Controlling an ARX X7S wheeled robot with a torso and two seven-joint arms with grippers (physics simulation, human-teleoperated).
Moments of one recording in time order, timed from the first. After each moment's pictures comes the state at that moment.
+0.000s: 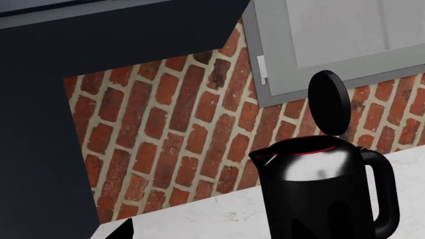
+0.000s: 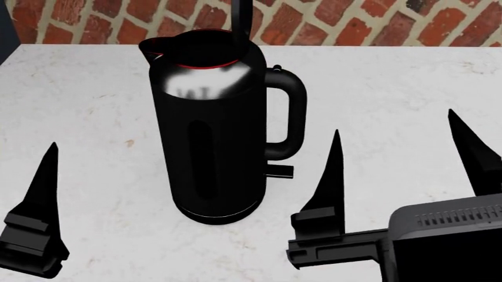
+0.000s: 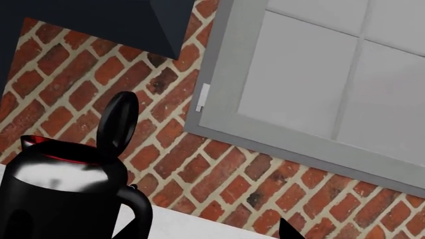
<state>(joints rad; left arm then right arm) -0.53 -0.75 0.18 1.00 -1.04 -0.86 -0.78 0.45 0.70 -0.08 -1.02 0.78 0.92 0.63</state>
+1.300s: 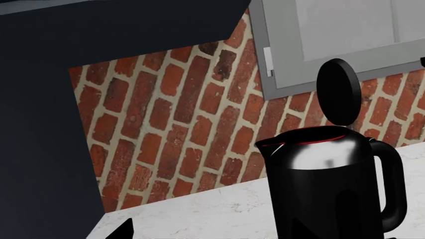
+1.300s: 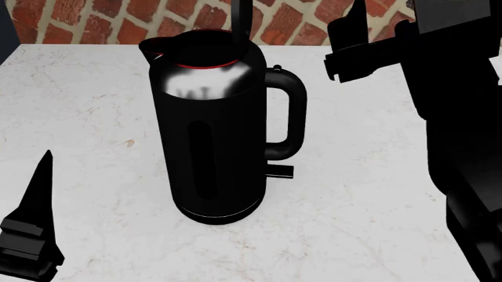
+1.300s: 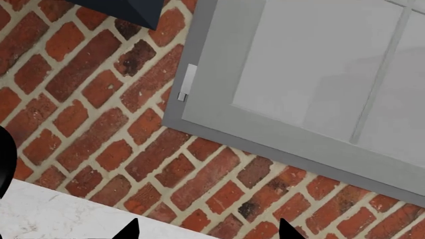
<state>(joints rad) -0.48 -0.80 0.21 0.98 -1.03 -0.79 -0.80 1.15 0.58 -0.42 -0.13 0.58 0.84 0.23</state>
